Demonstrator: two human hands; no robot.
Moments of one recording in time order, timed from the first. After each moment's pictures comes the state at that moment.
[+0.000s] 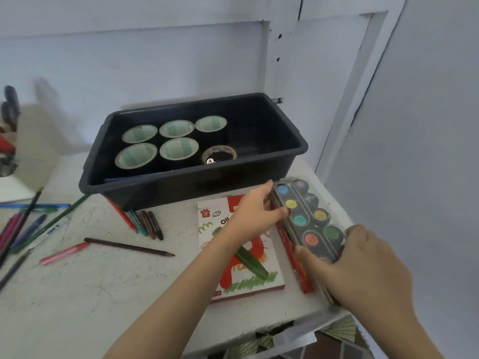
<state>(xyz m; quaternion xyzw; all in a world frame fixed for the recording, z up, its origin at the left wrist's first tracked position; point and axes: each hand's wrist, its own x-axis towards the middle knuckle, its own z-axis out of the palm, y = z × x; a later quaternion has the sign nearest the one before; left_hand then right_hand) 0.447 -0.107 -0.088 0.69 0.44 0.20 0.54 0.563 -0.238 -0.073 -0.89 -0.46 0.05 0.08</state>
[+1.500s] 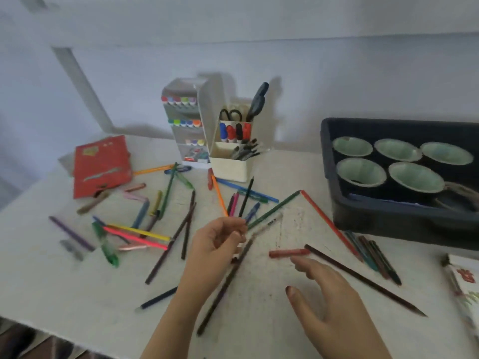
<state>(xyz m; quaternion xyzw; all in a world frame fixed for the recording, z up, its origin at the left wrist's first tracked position) 0.055 -0.115 -0.098 0.45 0.62 0.51 0.40 0.246 -0.144 -0.116 -0.54 -0.75 0.29 0.26</state>
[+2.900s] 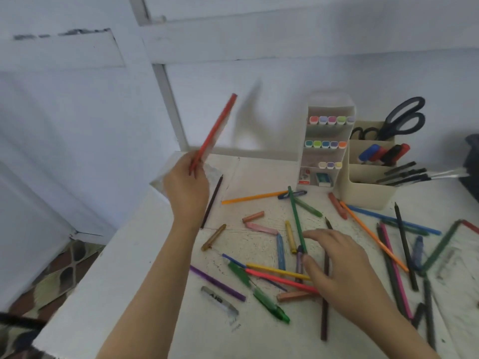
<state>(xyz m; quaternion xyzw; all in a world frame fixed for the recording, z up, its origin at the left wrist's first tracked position) -0.292 0.000 -0.052 0.48 0.67 0.56 0.00 -0.046 -0.076 -0.096 -0.55 -0.78 0.18 0.25</state>
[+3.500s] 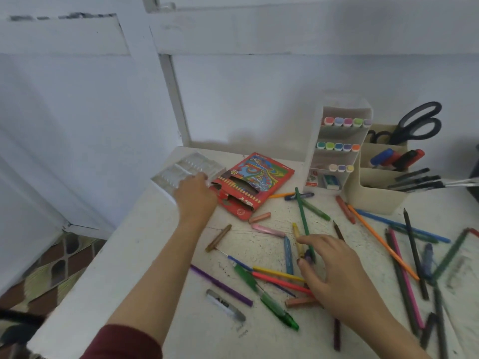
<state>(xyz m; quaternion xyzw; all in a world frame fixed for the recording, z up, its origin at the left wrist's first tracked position) -0.326 0.033 -0.105 0.52 0.81 0.25 0.01 -0.066 -0.063 -0.114 -0.54 -0.79 0.19 0.23</state>
